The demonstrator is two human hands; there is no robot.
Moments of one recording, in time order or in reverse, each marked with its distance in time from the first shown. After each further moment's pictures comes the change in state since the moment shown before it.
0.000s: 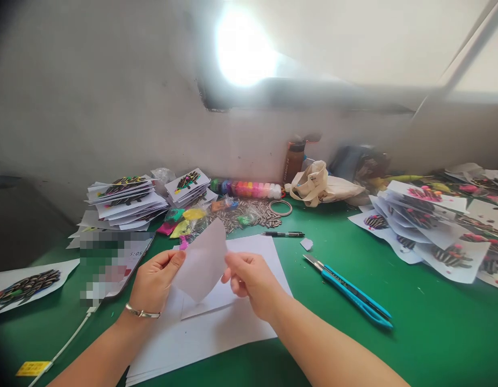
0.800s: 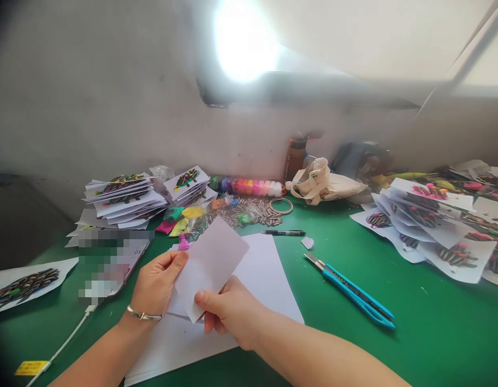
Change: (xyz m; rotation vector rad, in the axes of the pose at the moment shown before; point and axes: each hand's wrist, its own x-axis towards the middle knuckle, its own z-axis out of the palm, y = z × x) left_hand -0.009 0.007 0.007 -0.044 -0.039 -0.072; right_hand -0.005 0.031 0.031 -0.007 -0.160 0.208
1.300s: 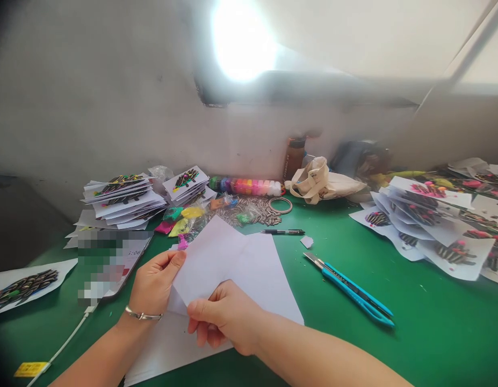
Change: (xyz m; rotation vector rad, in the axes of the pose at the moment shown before) left_hand 0.001 0.006 -0.001 0.083 0.054 0.026; right_hand -0.006 -0.005 0.003 -0.029 -0.099 0.074
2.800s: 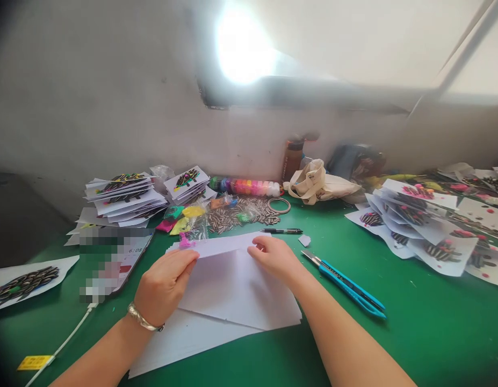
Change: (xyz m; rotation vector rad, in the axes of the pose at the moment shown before) left_hand -0.008 -0.008 -0.003 0.613 0.066 1.077; right_hand -0.013 -0.042 -0.089 -0.874 0.626 -0.242
